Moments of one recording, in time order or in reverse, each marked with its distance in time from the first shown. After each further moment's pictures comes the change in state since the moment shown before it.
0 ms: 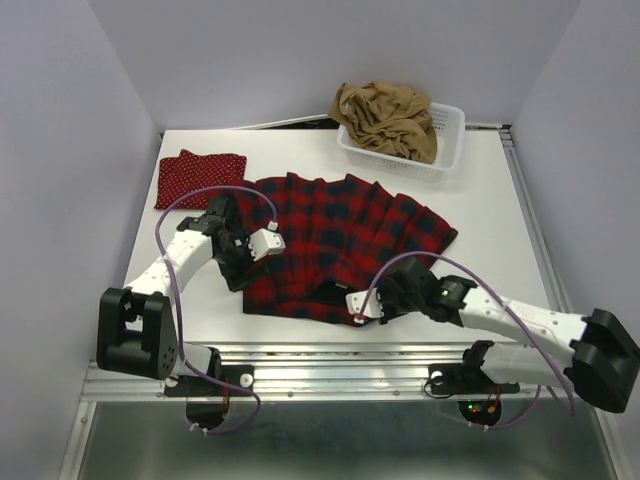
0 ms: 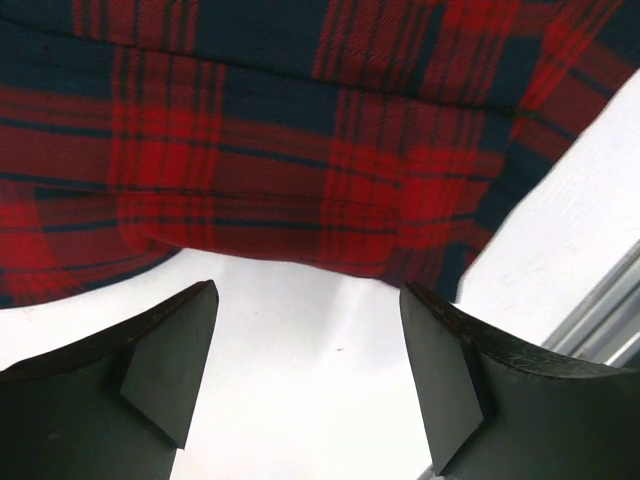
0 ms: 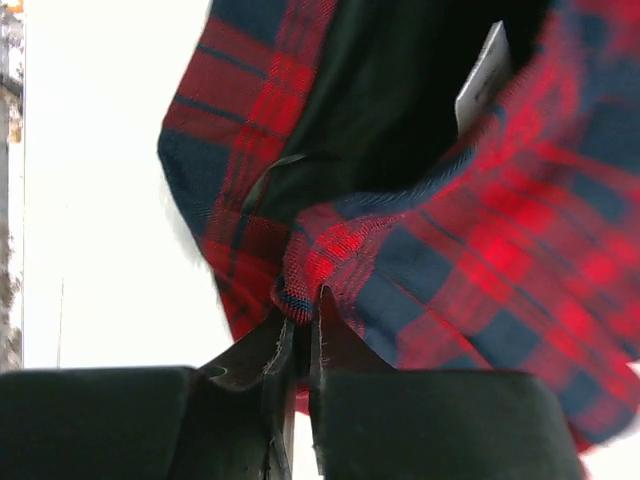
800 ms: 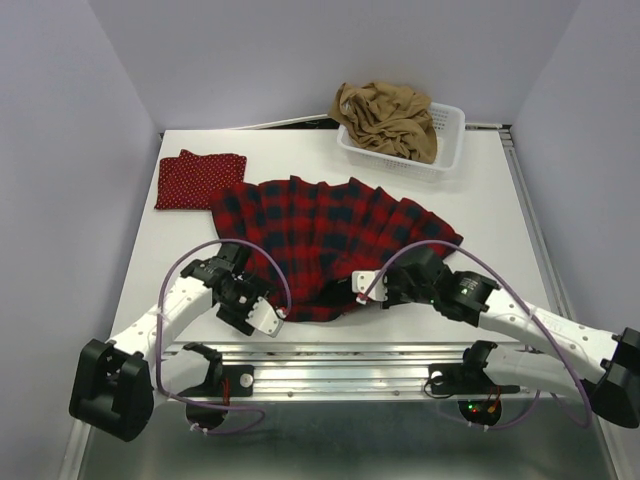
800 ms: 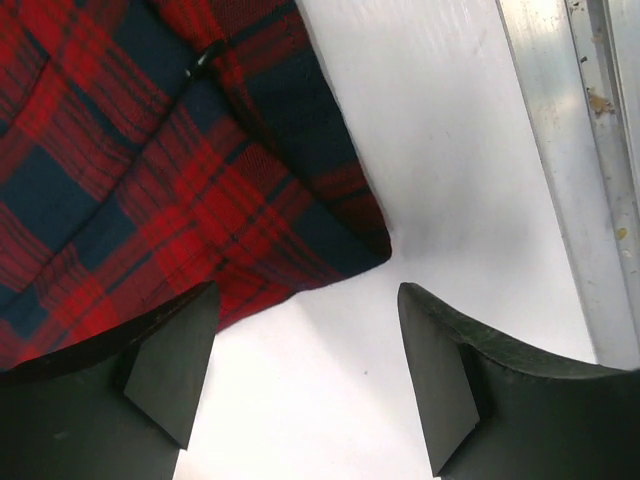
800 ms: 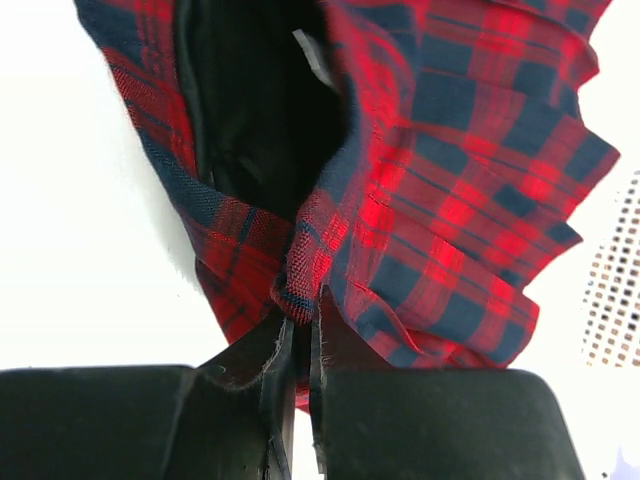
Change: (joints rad) left arm -0.181 -0.309 -0.311 -0.043 -0.024 0.774; right arm 0.000 -0.186 0.084 -0.080 0.121 0.099
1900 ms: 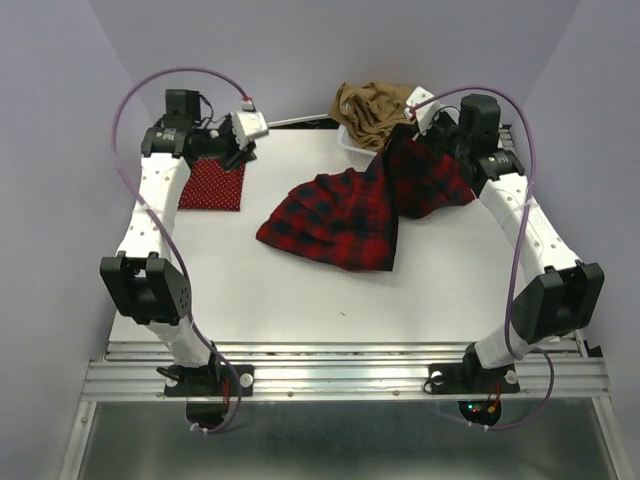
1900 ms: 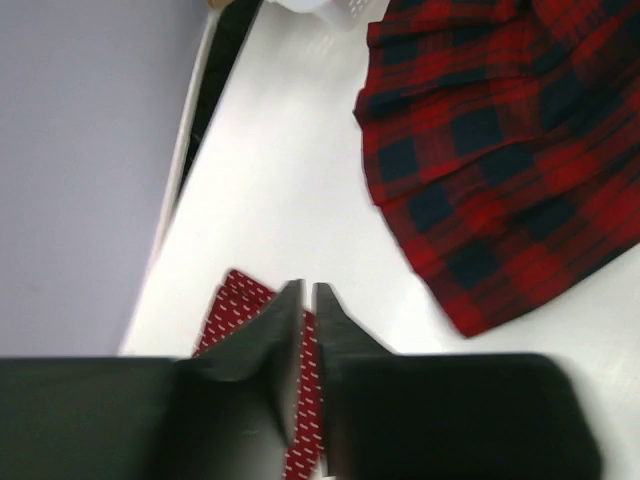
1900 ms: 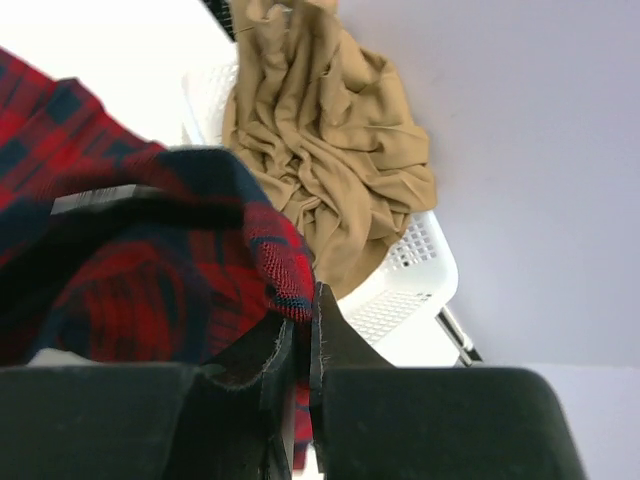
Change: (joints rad) left arm 0.344 0.602 1.215 0.040 0.455 -0.750; right arm -0.685 0.570 0.860 0.150 -0.192 0.100
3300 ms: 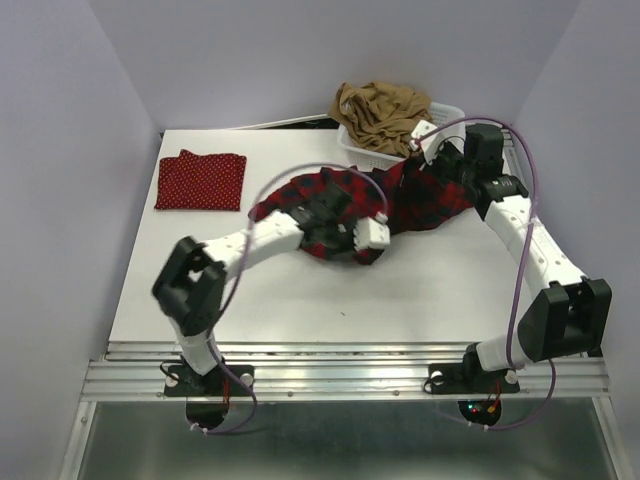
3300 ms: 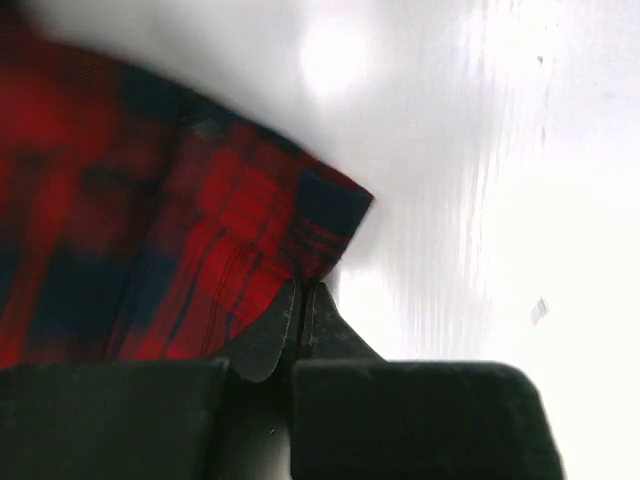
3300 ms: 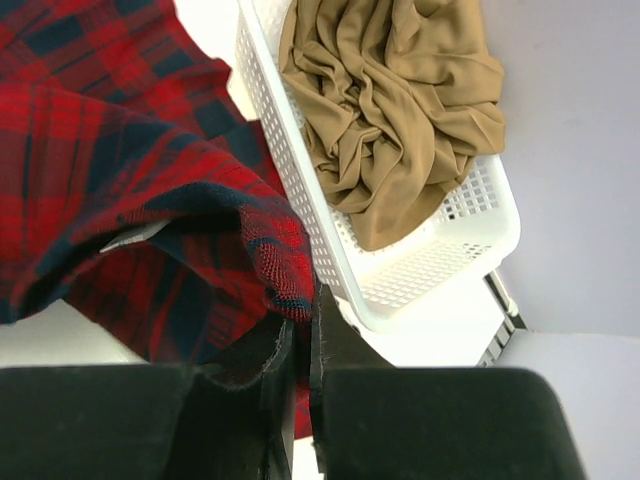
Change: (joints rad) left arm -0.861 0.186 -0.485 0.366 -0.433 -0.238; right arm -0.063 -0.109 -0.263 0.027 -0.070 -0.079
